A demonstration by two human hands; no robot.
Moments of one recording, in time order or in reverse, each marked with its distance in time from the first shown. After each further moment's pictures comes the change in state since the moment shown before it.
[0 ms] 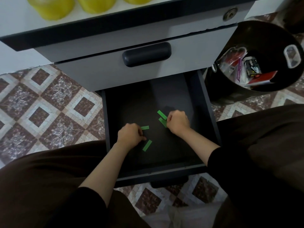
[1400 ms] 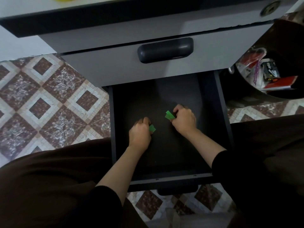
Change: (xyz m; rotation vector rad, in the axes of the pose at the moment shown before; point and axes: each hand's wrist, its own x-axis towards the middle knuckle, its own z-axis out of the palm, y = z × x) left_hand 0.011 0.007 0.020 -0.042 0.281 0.029; right_hand 0.022 -0.008 0.014 -0.077 0.111 -0.047
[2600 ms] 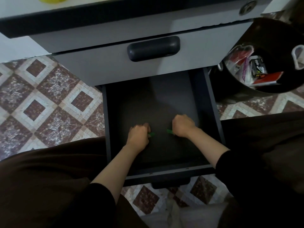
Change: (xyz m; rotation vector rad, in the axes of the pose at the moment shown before) left_hand -0.003 0.003 0.009 0.066 -0.221 0.074; right_hand -0.021 0.015 -0.020 -0.307 -0.420 -0.037
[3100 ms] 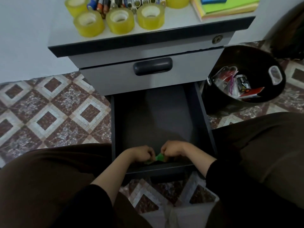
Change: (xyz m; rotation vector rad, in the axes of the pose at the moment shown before) left_hand -0.047 0.004 -0.010 -0.220 -0.560 0.022; right_hand -0.054 -0.014 0.023 0.197 -0.398 -0.085
